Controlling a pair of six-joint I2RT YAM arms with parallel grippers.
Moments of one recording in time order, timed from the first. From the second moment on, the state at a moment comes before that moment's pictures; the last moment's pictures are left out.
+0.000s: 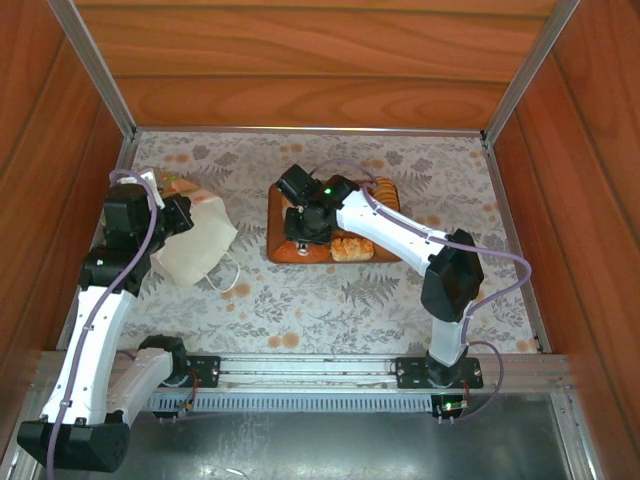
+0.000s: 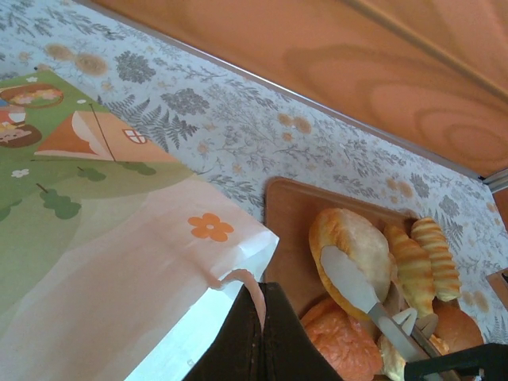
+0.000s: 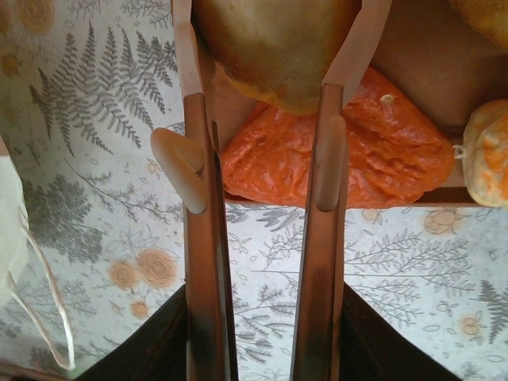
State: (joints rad) left arm -0.10 0.83 0.95 -0.62 0.16 -0.49; right arm 0.91 1.88 1.70 -1.02 -0.01 0.94
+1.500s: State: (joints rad) left arm -0.10 0.82 0.93 -0.62 0.19 -0.47; right arm 0.90 1.83 1.68 -0.94 -0.02 1.04
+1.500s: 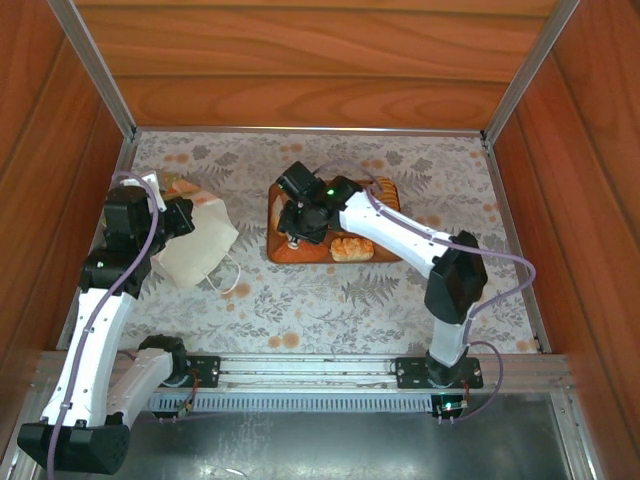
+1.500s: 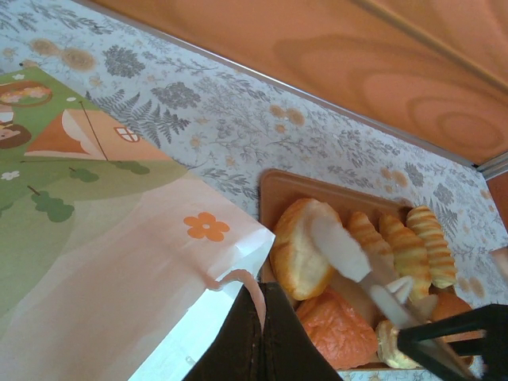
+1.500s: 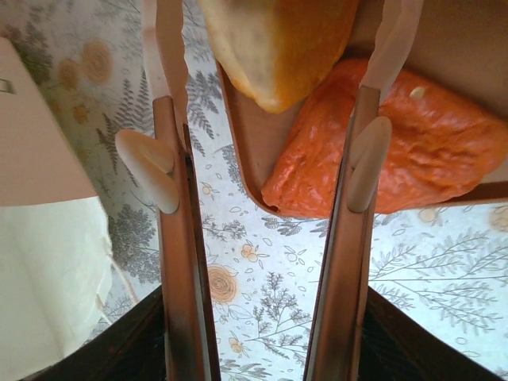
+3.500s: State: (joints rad) left arm -0.10 0.81 0.93 -0.62 0.19 -0.47; right arm 0.81 1.93 1.66 -0.78 -0.12 1.09
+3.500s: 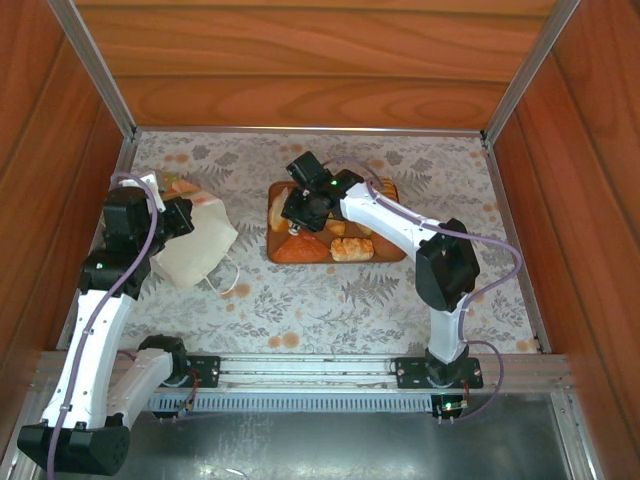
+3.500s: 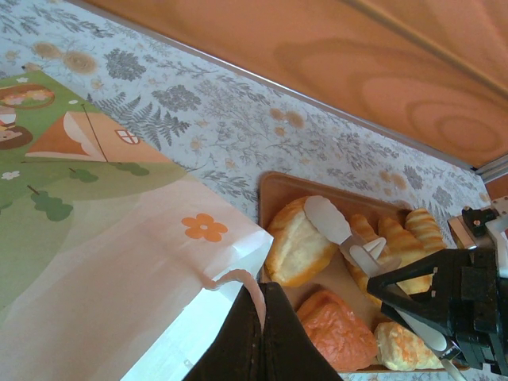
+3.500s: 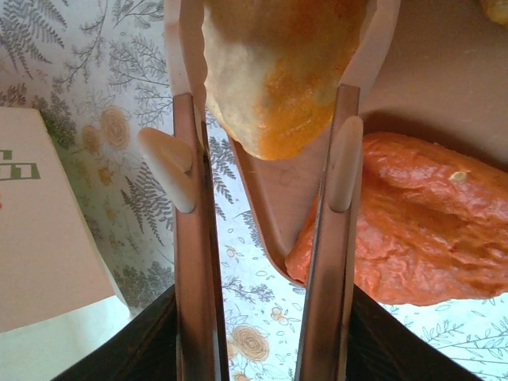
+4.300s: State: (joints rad) left arm -0.10 0.82 0.95 -0.62 0.19 -0.48; right arm 0.81 1.86 1.71 -0.88 -0.03 0.94
